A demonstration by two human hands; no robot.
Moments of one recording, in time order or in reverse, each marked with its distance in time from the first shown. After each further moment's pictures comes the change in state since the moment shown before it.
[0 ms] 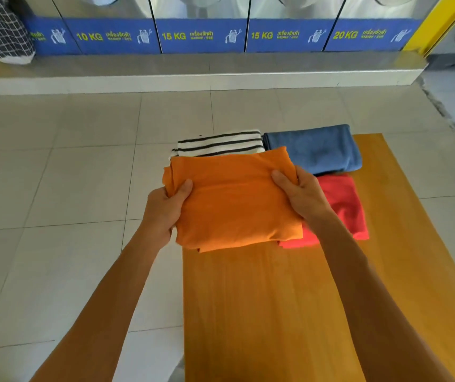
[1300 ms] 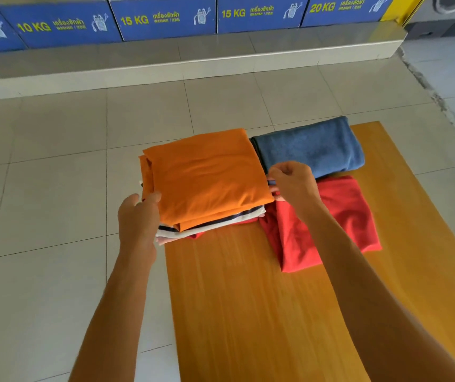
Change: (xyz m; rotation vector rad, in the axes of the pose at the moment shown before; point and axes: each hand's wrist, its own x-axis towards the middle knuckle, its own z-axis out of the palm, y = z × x) left_hand 0.103 0.001 0.024 0.224 0.290 -0.051; right_hand 0.122 0.038 0.004 -0.138 0.267 0.161
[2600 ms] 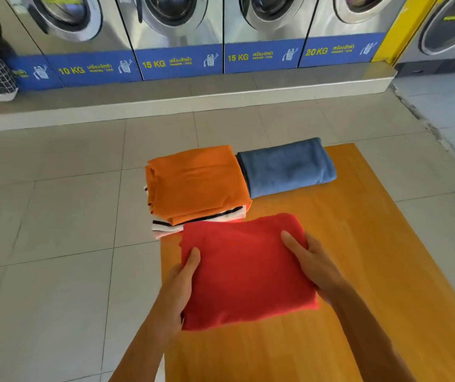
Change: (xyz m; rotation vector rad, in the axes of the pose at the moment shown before) left_hand -0.172 -0.057 -0.002 -0.187 -0.472 -0.198; right_hand -0.158 0.057 -0.098 0.246 -0.257 0.095
